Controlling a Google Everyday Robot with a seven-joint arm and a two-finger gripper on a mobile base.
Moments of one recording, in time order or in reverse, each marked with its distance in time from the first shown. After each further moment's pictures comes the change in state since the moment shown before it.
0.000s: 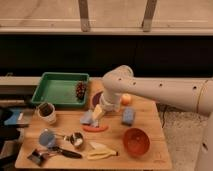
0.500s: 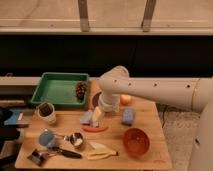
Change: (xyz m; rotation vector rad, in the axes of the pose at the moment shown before) arm -0.004 0.000 0.017 0.058 0.048 -0.035
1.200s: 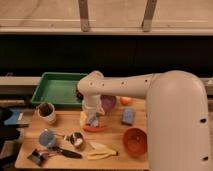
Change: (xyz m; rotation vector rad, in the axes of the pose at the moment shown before) arm -0.034 0.041 0.077 -0.011 0.151 -0.107
